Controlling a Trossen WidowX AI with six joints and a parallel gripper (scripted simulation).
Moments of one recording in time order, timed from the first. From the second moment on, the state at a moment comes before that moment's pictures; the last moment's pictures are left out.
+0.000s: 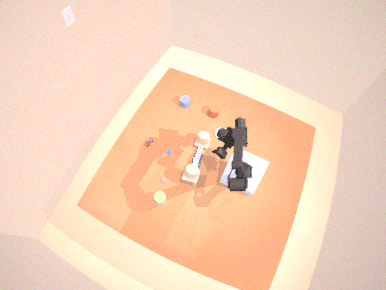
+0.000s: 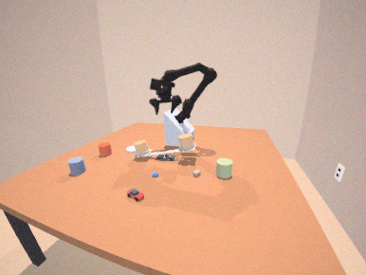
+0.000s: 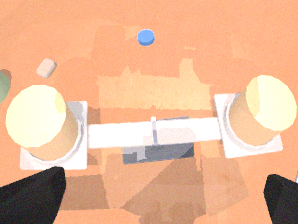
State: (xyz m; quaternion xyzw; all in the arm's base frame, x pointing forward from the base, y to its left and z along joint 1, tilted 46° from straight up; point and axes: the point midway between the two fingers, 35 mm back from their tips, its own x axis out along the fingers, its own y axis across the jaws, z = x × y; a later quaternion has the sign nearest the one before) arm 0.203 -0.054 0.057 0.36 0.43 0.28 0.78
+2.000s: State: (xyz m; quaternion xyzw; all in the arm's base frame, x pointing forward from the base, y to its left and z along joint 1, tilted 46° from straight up) arm 0.330 -0.015 -0.089 0.57 0.73 -0.17 0.35
